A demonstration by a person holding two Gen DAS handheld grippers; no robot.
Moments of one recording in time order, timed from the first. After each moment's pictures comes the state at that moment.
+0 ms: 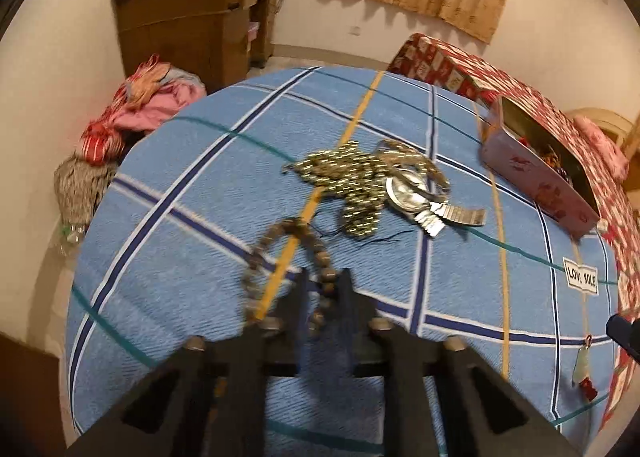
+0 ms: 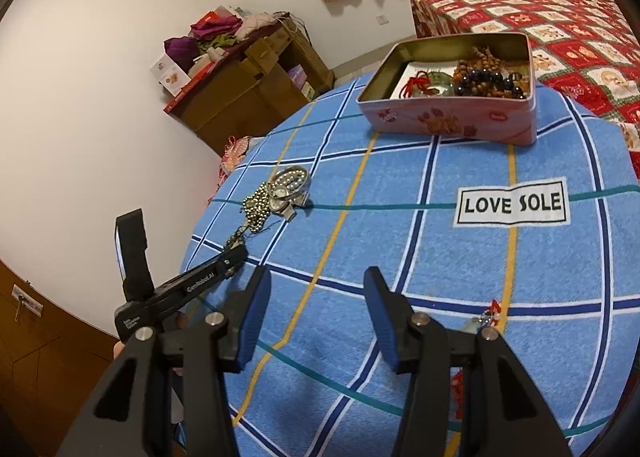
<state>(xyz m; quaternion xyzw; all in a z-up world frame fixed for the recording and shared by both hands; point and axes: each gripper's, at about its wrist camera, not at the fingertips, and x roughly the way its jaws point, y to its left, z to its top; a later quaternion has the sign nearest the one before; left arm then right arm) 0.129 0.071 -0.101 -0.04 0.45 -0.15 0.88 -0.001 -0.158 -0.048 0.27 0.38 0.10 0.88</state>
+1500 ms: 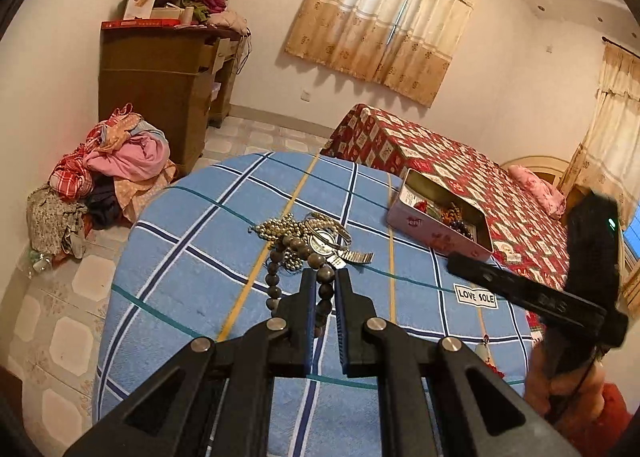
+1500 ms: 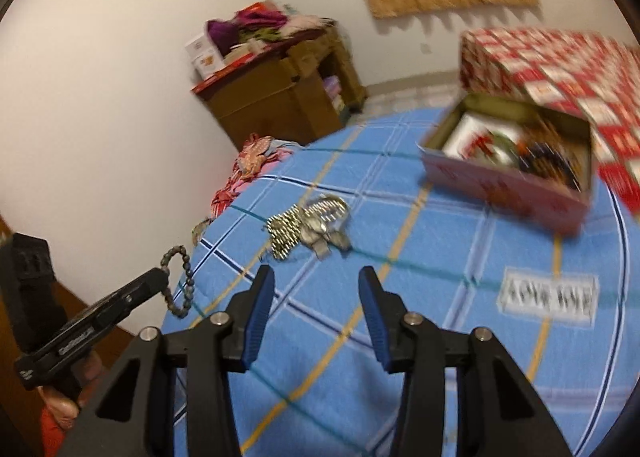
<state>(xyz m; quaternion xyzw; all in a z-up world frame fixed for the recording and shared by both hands) 0.061 0.100 -0.021 -0.10 0.34 -0.24 0.91 0.057 -0.111 -0.020 0.15 0.35 0.14 0.92</state>
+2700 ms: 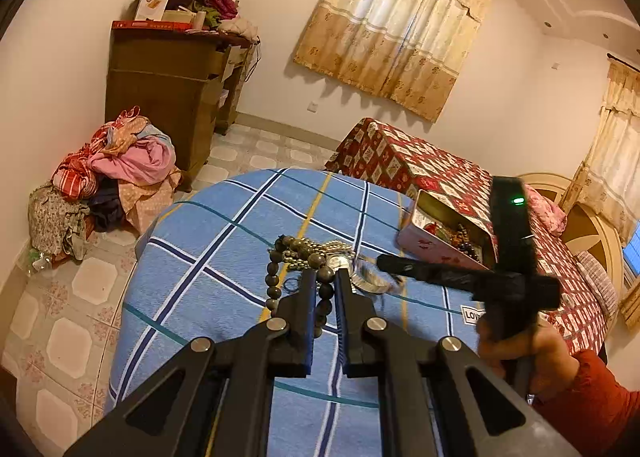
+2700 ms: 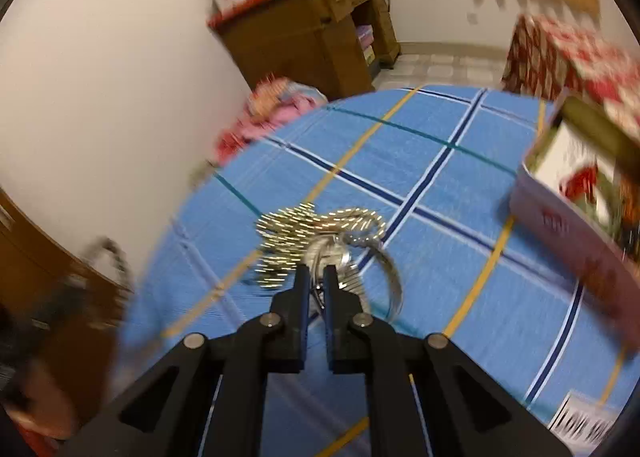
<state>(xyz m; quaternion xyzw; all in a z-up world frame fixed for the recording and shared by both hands) 0.073 0.113 -0.018 -0.12 0.32 -0.23 0.91 0.141 -0.101 -0.053 0.15 0.43 0.21 0.87</state>
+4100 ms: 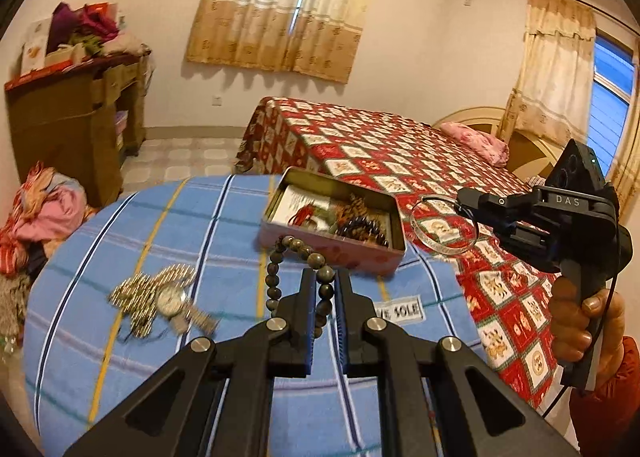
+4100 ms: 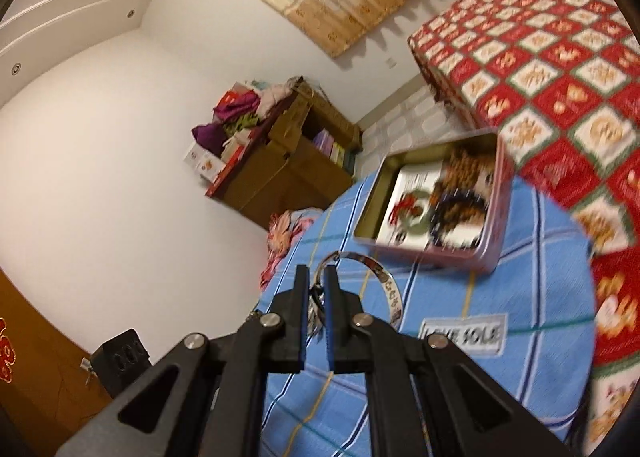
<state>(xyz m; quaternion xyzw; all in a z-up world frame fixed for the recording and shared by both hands) 0.075 -0.040 0.012 -0.02 0.32 -0.37 0.87 0.019 -0.294 0.019 0.38 0.26 0.12 0.88</state>
